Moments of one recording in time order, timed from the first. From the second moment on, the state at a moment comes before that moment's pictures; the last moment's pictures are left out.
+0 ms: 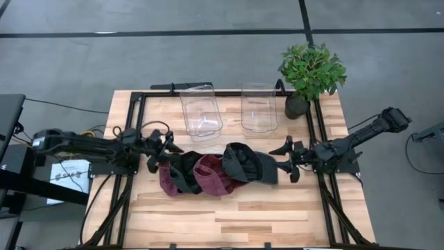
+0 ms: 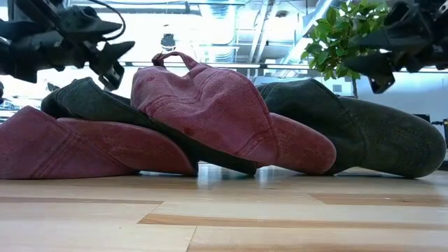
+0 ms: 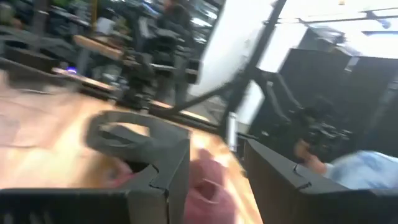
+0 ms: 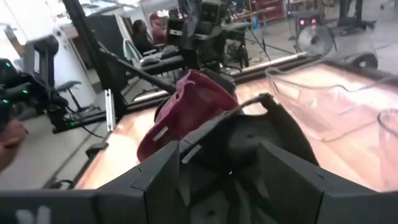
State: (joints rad) left arm 0.06 0.78 0.01 0.91 0.34 -0.40; right arm 0.41 0.63 0.09 0.45 0.39 0.25
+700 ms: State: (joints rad) left arm -0.20 0.98 0.17 0.75 0.09 -0.11; right arm 0.42 0.99 0.26 0.15 0.31 0.20
